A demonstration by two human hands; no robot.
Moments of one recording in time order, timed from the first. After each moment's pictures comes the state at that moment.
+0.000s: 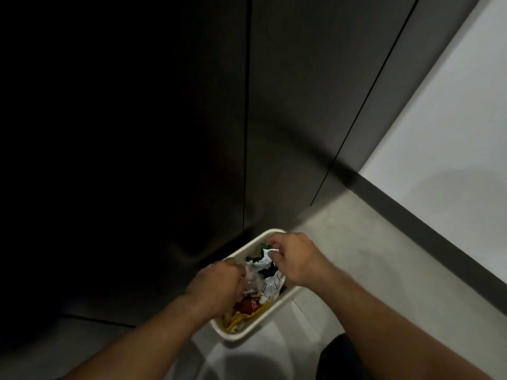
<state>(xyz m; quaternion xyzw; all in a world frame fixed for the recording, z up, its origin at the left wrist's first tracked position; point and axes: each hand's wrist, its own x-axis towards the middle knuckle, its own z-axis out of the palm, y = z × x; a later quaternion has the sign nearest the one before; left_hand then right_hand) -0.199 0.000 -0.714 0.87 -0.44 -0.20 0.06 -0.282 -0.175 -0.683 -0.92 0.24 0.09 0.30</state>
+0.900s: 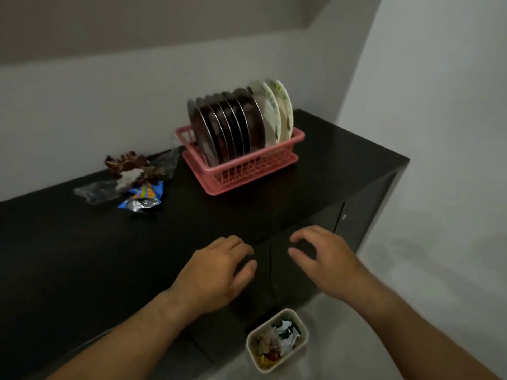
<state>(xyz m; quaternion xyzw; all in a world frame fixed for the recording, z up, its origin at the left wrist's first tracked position) -0.226 0.081 -0.066 0.85 -0.51 -0.02 0.17 -0.343 -0.135 -0.078 -0.94 0.12 -0.11 0.30</state>
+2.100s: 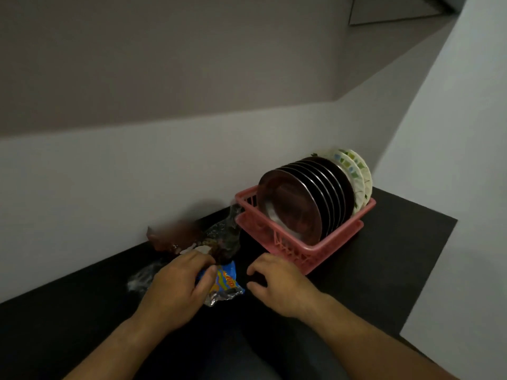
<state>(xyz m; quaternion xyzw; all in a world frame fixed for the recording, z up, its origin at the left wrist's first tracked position) 0.099 0.264 -0.039 0.82 -0.46 0.08 0.32 -0.013 0.063 -0.051 -0.97 0.07 -0.10 0.19</state>
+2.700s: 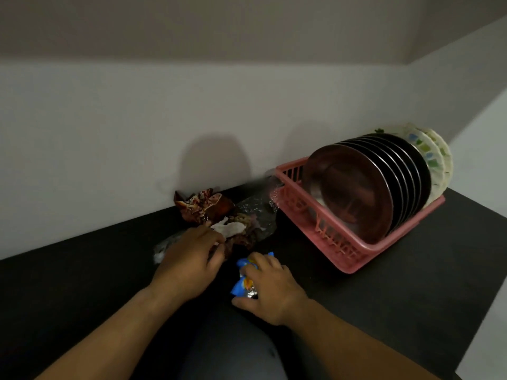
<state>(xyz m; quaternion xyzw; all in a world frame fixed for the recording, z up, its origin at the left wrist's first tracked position) 0.179 0.281 -0.095 0.86 -0.41 0.06 0.29 0.074 0.103 -0.149 -0.99 0.03 0.06 0.12</state>
